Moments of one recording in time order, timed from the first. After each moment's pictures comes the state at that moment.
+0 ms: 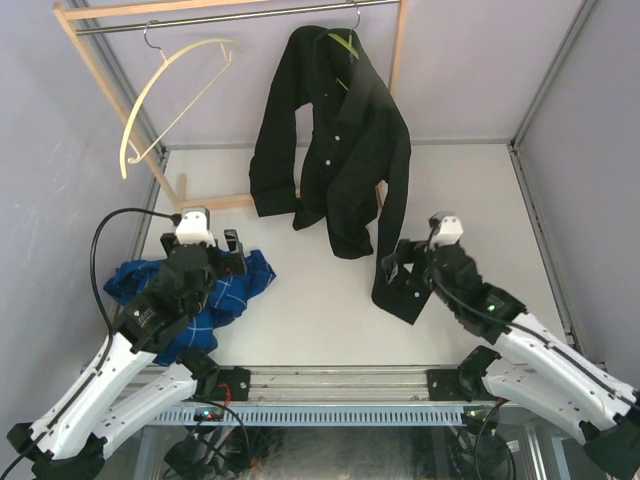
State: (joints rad) left arm -0.64 0.63 0.83 -0.61 -0.60 -0.31; right arm 0.67 0.73 0.68 -0.39 0.27 0.47
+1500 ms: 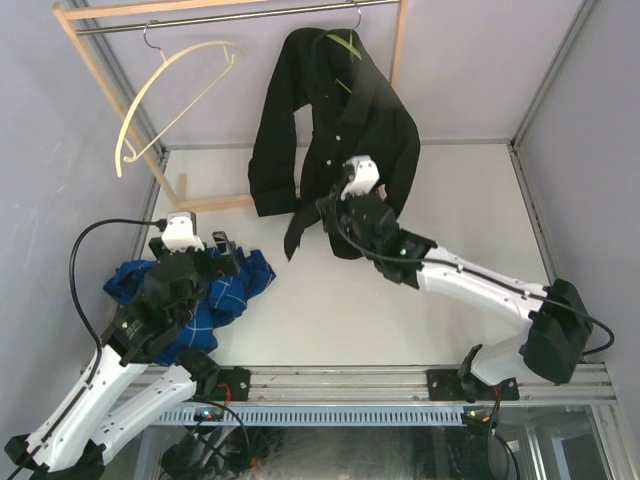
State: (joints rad) left arm -0.64 0.55 0.83 -0.61 -0.62 -0.31; right arm 0.93 1.38 1.06 0.06 0.42 0.46
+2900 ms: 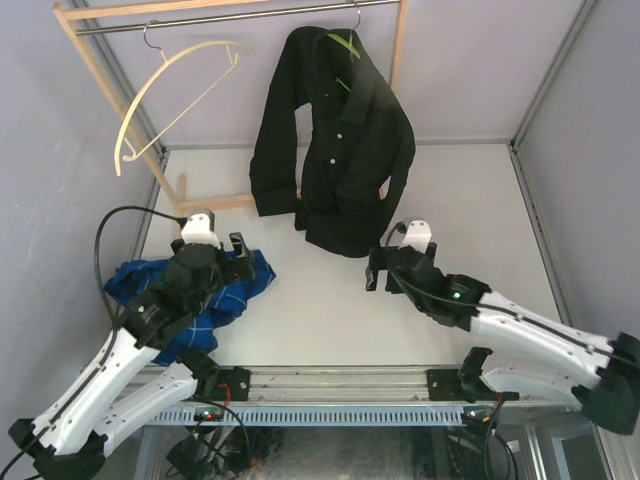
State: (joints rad) left arm -0.64 0.67 0.83 -0.68 -0.50 -0.47; right arm 0.93 1.03 0.74 -0.48 0.51 0.65
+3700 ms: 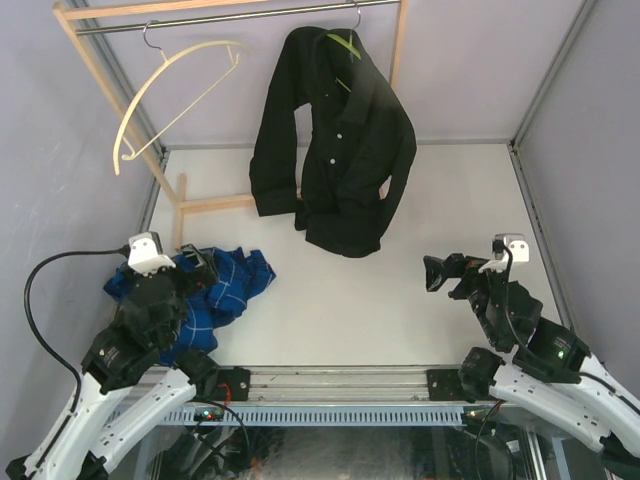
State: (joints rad) left arm -0.64 0.38 0.82 -0.76 -0.75 -0.47; right arm 0.92 0.34 0.71 -0.59 0.70 0.45
